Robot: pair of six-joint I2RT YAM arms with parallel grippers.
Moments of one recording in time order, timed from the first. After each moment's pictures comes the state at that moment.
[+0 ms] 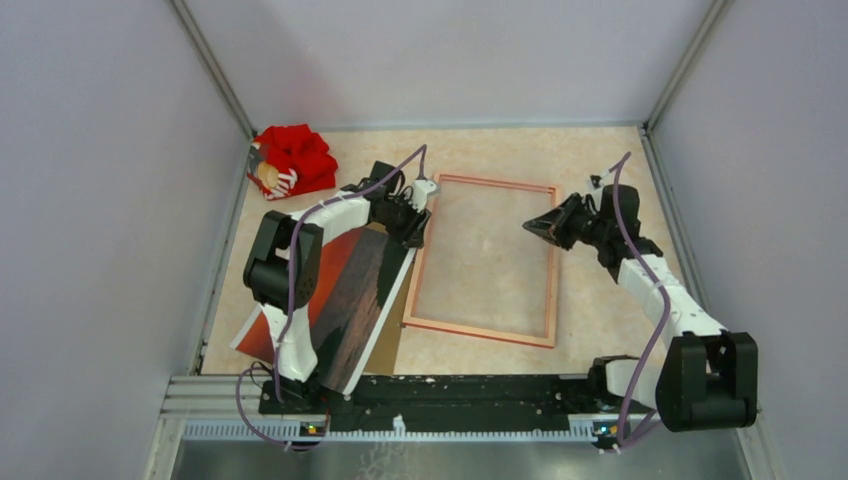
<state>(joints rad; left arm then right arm) -0.40 1.93 1.30 -0.40 0.48 0.35 0.08 1.18 0.73 -0.09 -0.58 0.92</state>
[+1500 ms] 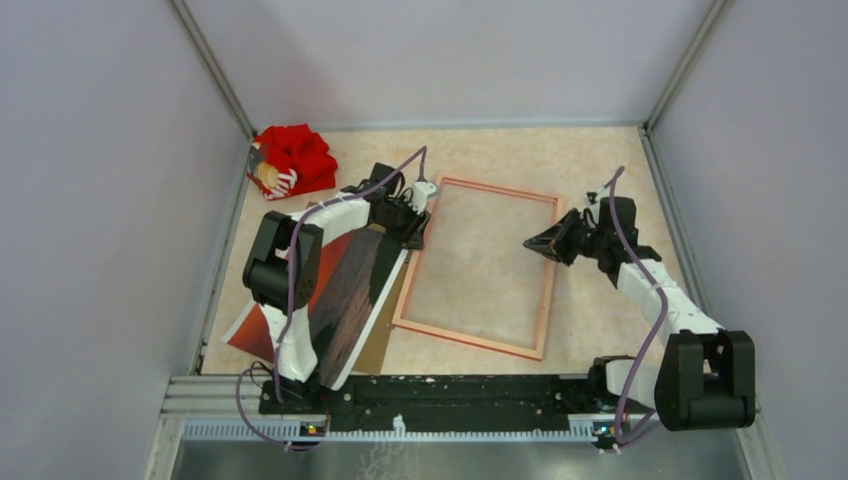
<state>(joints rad) -0.40 1.92 1.28 -0.40 0.49 0.35 0.05 1.18 0.66 -0.17 -0.63 0.89</state>
